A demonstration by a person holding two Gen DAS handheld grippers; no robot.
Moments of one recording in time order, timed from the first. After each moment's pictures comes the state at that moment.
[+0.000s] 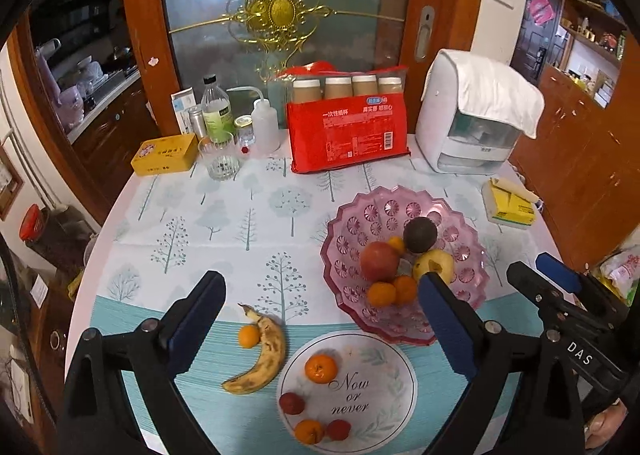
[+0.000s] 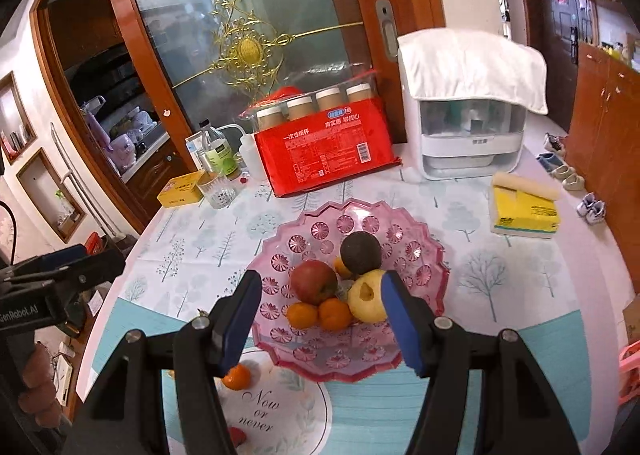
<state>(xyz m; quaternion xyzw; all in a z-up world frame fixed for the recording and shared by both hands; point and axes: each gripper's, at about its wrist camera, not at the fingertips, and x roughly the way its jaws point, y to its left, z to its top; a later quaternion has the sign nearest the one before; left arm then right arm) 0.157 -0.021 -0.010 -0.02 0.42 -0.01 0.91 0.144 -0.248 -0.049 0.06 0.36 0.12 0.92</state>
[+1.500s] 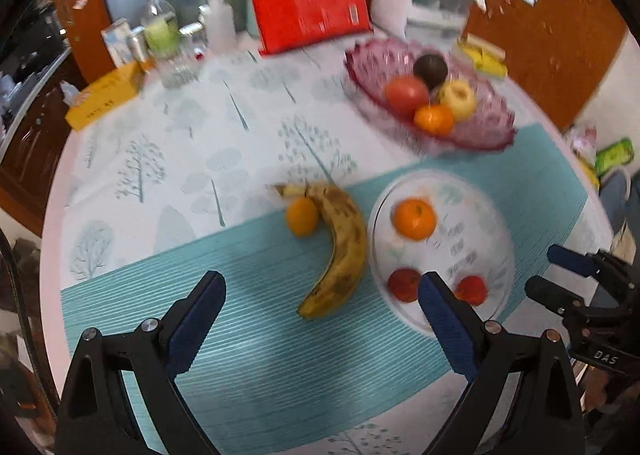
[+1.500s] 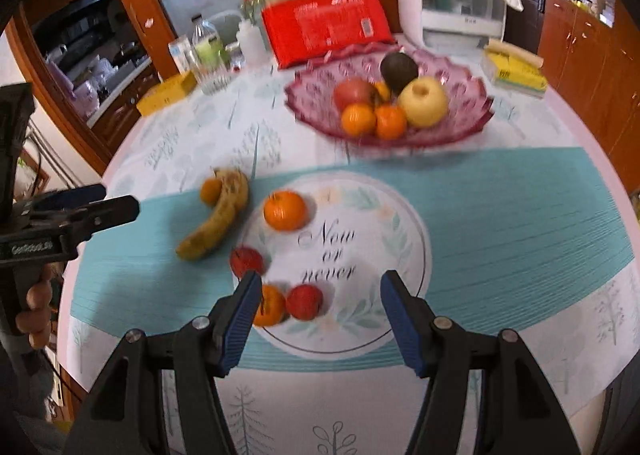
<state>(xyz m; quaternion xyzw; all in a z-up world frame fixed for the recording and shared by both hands) 0.119 0.099 -0.179 0.07 0.52 -0.18 0.83 0.022 -0.116 -0.188 0.05 0.48 0.04 0.88</state>
